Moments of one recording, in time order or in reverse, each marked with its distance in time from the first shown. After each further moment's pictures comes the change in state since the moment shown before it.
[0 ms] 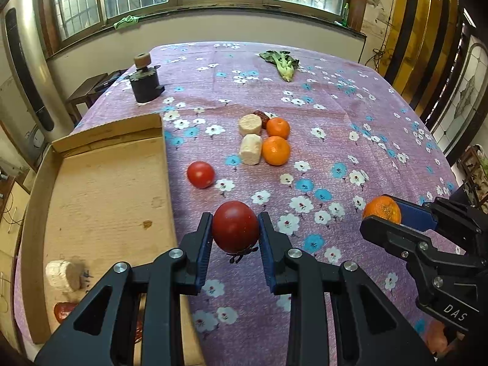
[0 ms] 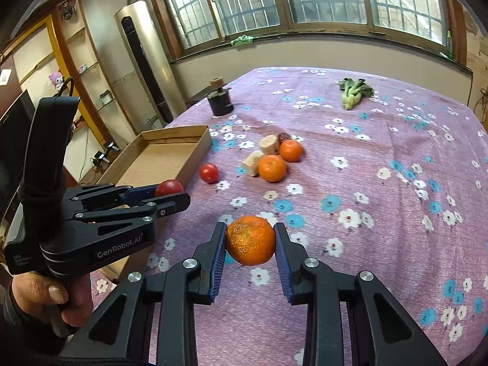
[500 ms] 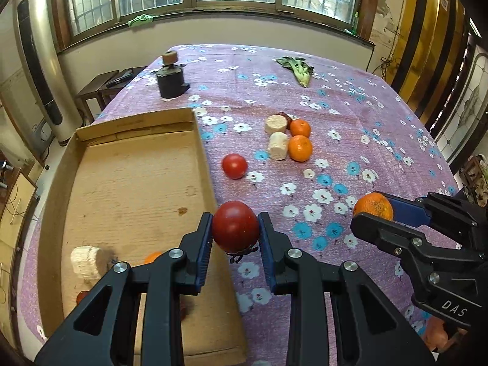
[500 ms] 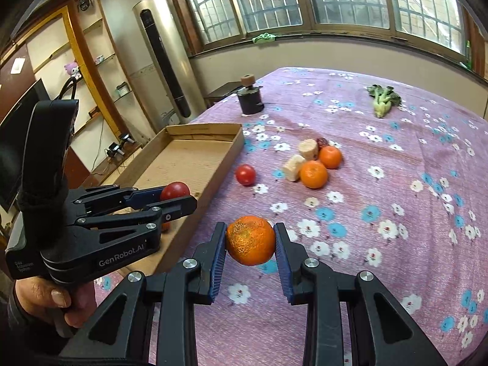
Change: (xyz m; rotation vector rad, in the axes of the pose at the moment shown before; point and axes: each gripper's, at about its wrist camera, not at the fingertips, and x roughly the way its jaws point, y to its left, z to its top) left arm -0.018 0.036 -0.014 -0.042 -0.017 0.018; right arm 0.013 0.037 0.008 -0.056 0.012 0.063
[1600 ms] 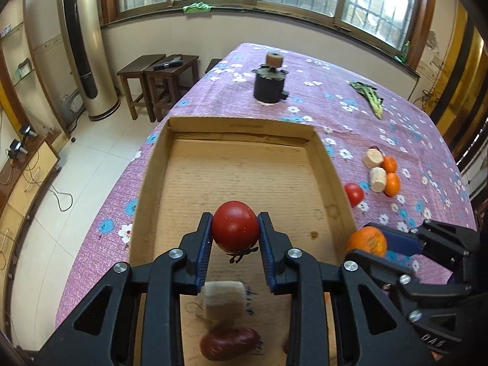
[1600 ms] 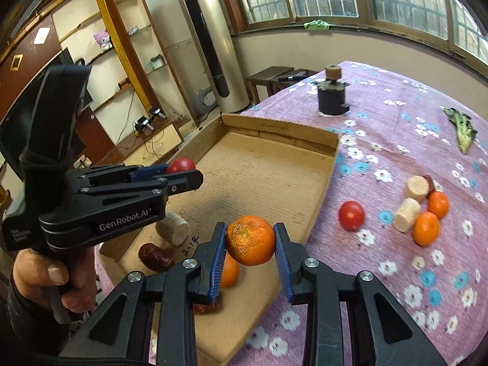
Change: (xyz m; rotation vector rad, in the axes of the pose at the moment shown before) left arm 0.011 0.134 0.014 -0.169 0.008 0.096; right arm 0.099 0.095 0.047 -0.137 0.097 0.125
